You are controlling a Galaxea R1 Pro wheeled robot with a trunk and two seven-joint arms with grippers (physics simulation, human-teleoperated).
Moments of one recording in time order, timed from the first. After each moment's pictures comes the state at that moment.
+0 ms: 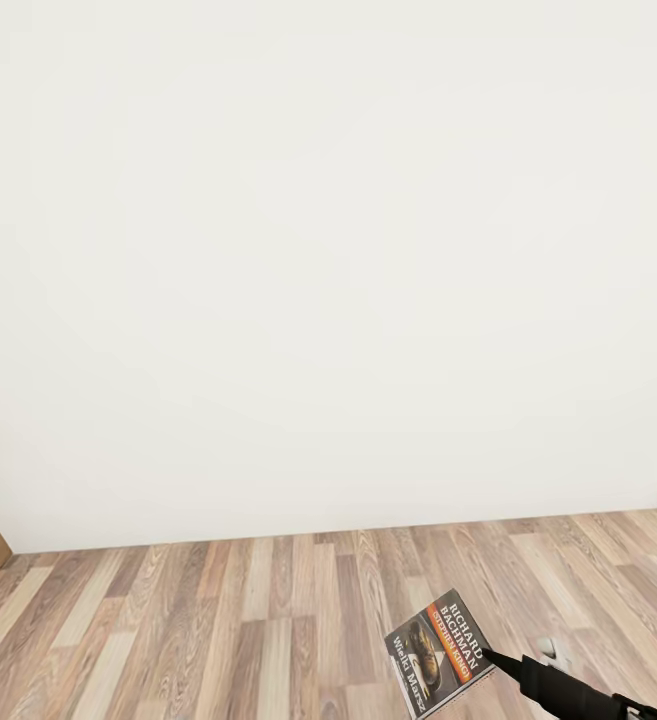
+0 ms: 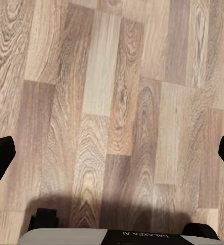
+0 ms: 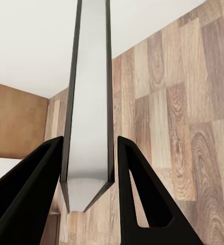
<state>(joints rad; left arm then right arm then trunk) -0.37 0.10 -0.34 -0.02 0.67 -0.17 -0.30 -0.58 -0.35 0.38 0.08 -0.81 0.05 1.11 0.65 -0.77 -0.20</state>
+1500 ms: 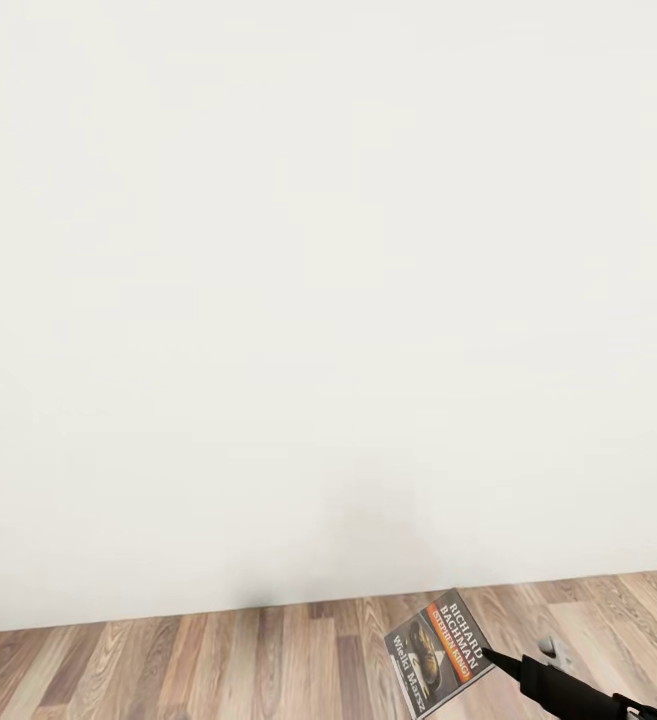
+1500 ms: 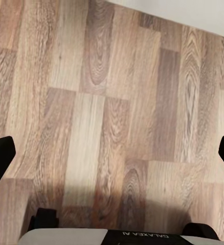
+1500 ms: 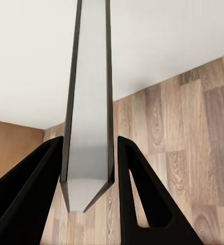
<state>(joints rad) -0.37 0.10 -0.34 -0.02 0.67 -0.17 -0.30 -0.58 -0.35 0.38 0.08 -0.81 0.05 1.11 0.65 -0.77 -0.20</state>
